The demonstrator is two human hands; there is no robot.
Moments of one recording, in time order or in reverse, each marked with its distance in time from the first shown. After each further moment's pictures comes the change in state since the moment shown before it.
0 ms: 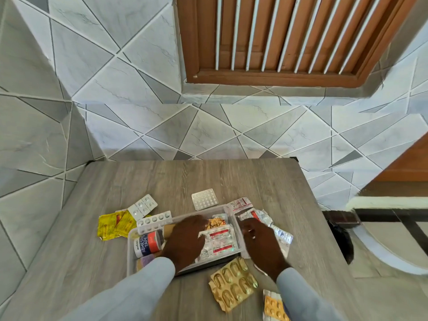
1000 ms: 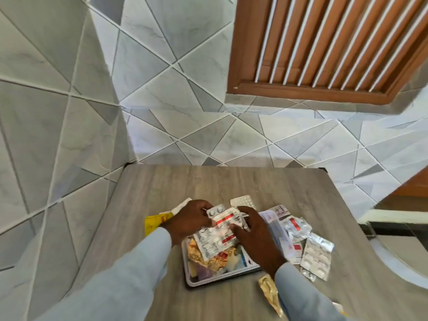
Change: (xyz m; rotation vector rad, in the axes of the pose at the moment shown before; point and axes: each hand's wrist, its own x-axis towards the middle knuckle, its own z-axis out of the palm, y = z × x) left_hand 0.005 -0.100 -0.121 -0.792 -0.203 -0.147; right_hand -0.009 -0.132 0.102 0.231 -0.022 -0.043
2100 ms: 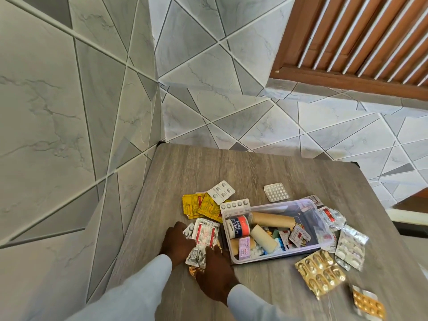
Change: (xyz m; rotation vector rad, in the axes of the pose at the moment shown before) left_hand -0.067 -0.176 -0.060 0.285 0.376 -0.336; right_hand -0.090 0.004 0.208 -0.578 -0.497 0.221
